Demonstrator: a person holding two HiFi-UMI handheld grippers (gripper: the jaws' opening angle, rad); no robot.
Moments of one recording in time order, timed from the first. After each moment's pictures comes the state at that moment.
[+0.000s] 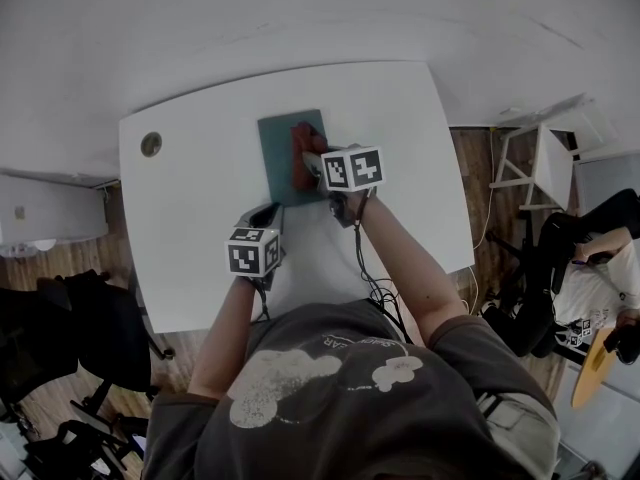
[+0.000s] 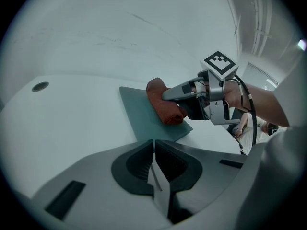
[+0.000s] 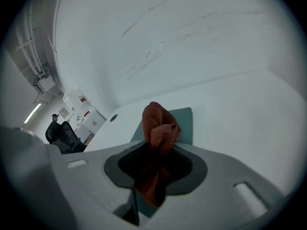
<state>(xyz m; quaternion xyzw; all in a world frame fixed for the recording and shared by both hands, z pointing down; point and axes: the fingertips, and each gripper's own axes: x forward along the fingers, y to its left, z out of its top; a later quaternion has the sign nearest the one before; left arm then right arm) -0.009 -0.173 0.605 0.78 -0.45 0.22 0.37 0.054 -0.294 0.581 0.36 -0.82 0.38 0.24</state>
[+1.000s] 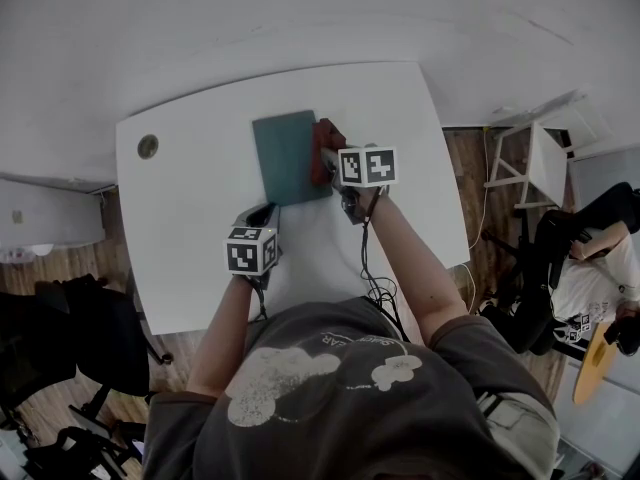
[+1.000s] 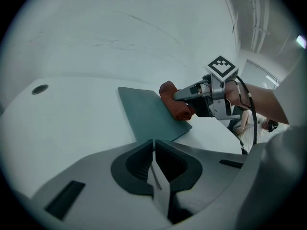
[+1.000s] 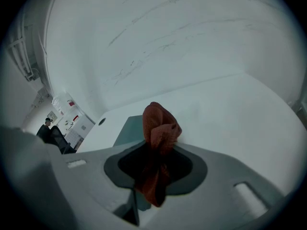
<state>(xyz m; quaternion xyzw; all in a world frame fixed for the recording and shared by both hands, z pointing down) -0.008 -0.170 0.607 0.79 -0.45 0.23 0.36 0.109 -0.300 0.581 0.42 -0.79 0.38 0.24</state>
